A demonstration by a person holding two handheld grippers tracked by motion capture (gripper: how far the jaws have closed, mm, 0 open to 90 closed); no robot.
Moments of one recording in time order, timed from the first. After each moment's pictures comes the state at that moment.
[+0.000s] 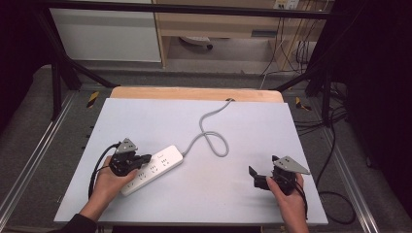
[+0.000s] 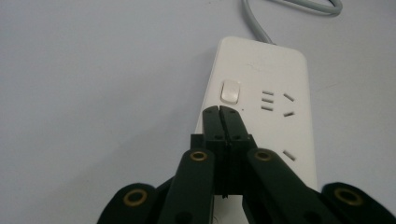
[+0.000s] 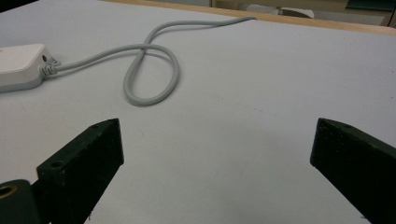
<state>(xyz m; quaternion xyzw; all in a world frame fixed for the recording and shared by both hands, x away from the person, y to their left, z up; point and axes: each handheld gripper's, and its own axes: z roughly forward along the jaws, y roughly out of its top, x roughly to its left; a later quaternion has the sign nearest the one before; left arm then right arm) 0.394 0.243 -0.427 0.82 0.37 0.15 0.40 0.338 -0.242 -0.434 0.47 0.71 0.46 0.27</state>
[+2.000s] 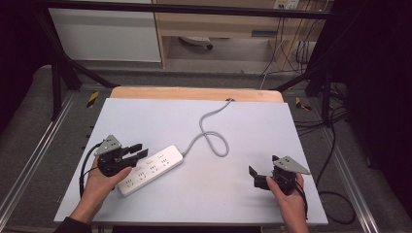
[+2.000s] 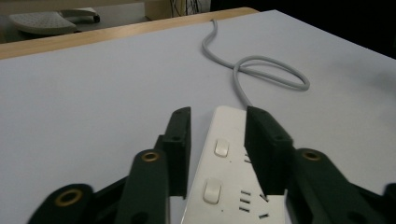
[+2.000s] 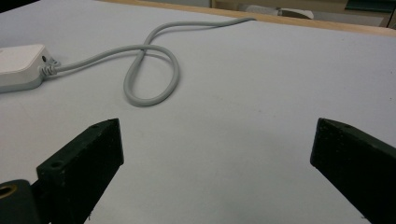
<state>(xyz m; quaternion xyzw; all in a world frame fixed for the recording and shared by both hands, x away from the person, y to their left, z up) 0.376 0.263 -0.400 0.75 0.38 0.18 0.51 0.338 -0.242 -0.433 0.47 0.70 0.46 0.27</state>
